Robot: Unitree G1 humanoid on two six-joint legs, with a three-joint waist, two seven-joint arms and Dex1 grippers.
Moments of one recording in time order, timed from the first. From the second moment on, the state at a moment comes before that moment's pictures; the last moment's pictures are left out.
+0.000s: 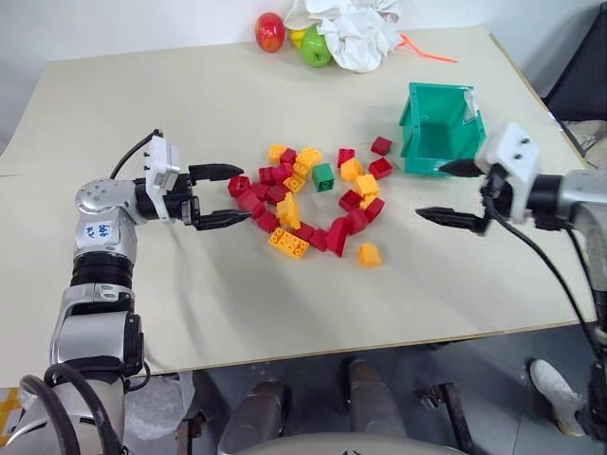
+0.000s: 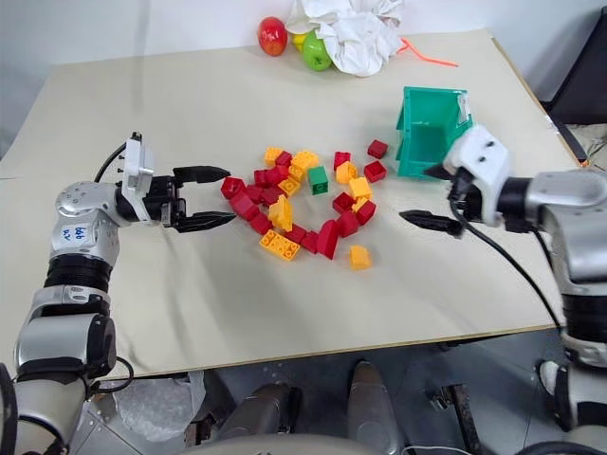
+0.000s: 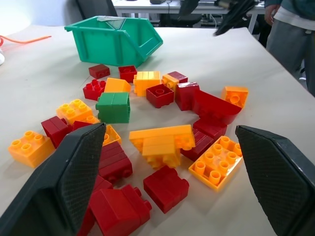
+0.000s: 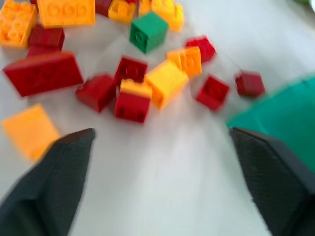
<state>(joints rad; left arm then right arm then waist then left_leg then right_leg) -0.85 0.57 0.12 0.79 -0.33 -0.10 -1.46 -0.52 -0.97 -0.14 -0.14 0.31 0.64 1.12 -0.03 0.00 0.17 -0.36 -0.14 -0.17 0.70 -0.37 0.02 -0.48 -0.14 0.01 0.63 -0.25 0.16</state>
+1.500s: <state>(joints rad) -0.86 0.56 0.14 0.80 -0.33 -0.13 -1.43 -1.04 -0.08 0.13 0.72 0.09 0.45 0.35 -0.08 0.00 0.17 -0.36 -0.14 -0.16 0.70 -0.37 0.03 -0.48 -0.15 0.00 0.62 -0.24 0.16</state>
